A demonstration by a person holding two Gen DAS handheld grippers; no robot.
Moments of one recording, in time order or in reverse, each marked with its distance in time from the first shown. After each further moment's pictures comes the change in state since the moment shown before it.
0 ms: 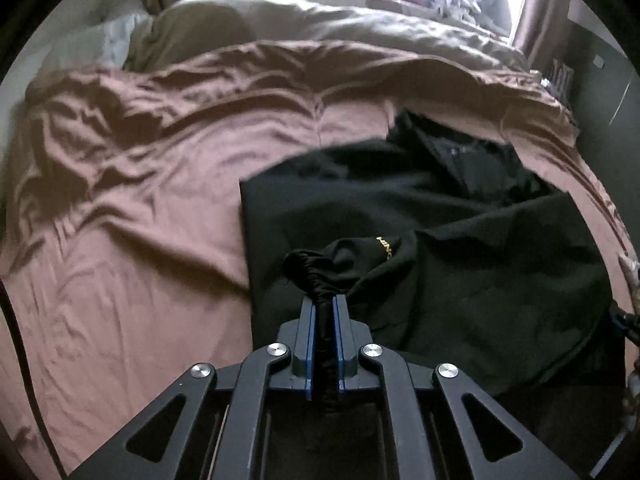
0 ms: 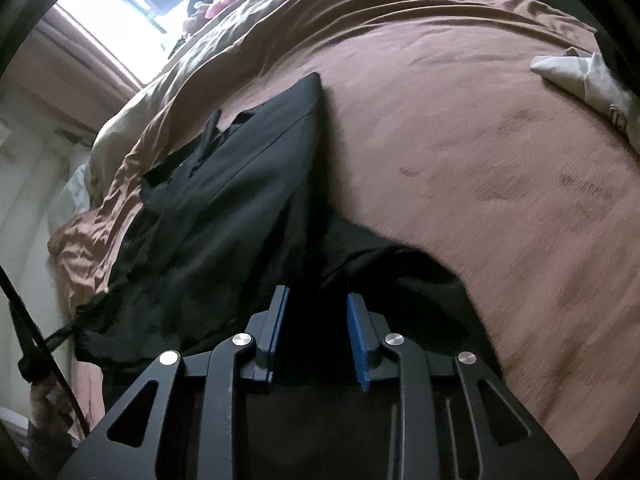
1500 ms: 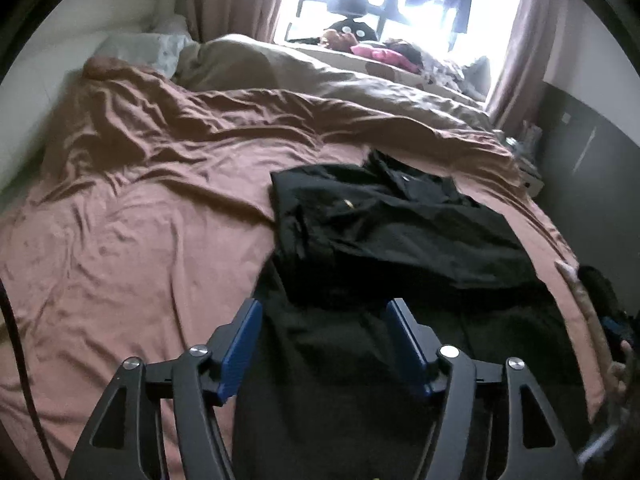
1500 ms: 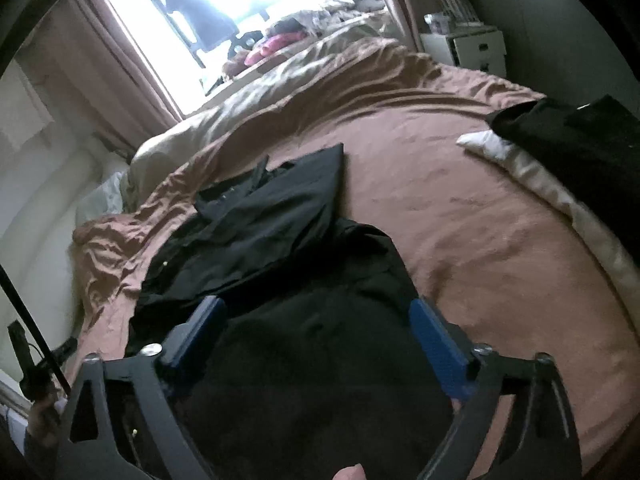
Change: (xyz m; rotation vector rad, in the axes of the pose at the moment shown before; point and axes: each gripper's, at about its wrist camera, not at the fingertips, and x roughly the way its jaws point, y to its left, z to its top) left arm -0.155 0.017 -0.154 -0.121 -0.195 -0.111; right arm -0.171 0.000 -0.101 -0.137 -0.229 0.043
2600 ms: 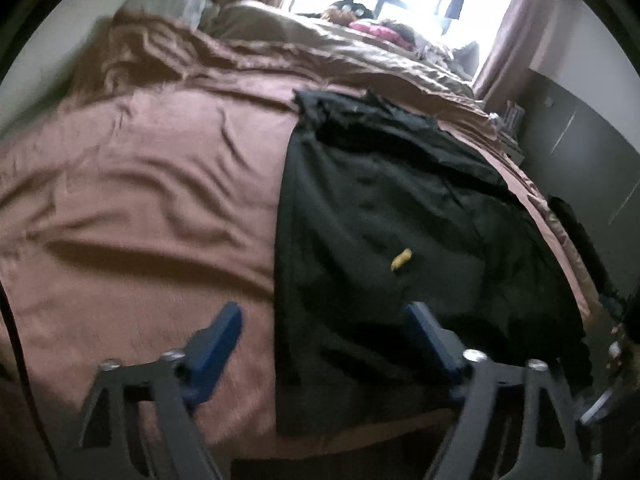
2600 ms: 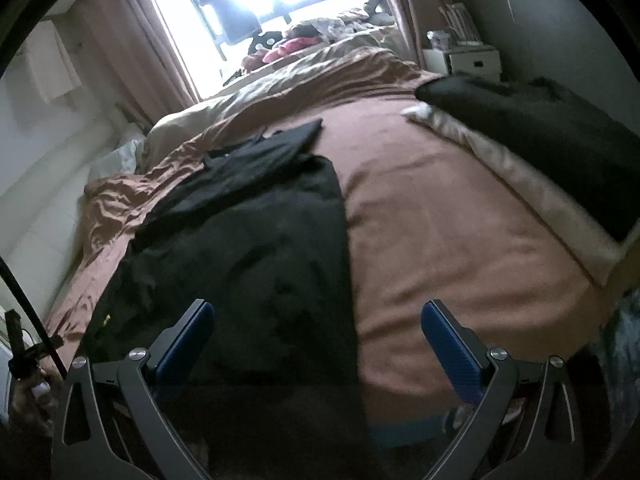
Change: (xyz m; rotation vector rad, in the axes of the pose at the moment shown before) left arm -0.081 0.057 -0.185 -0.055 0.084 -0.076; right arm -0.123 -0.073 -0.128 -0.103 0.017 -0.006
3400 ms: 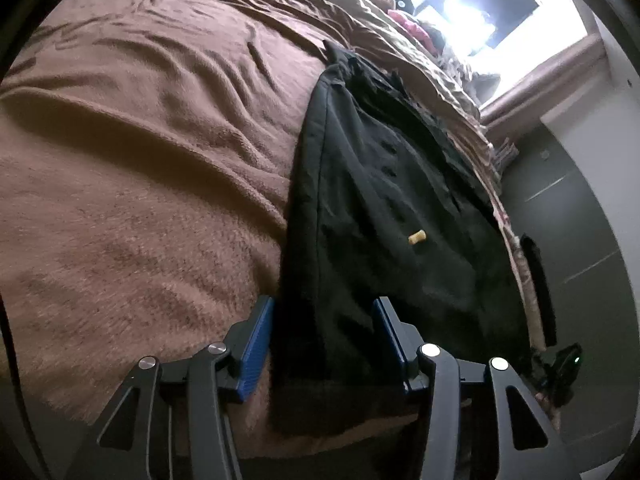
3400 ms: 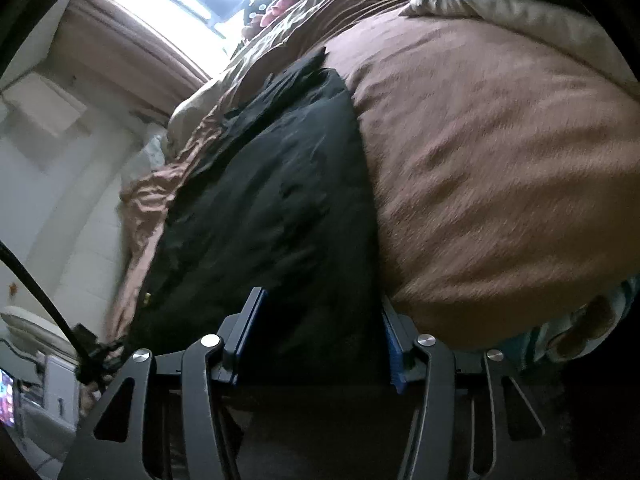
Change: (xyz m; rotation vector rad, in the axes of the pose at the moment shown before) left arm 0.038 0.045 -0.019 -0.281 0.095 -0.216; right arm 0.049 -0.026 -0.049 0.228 0.160 0.235
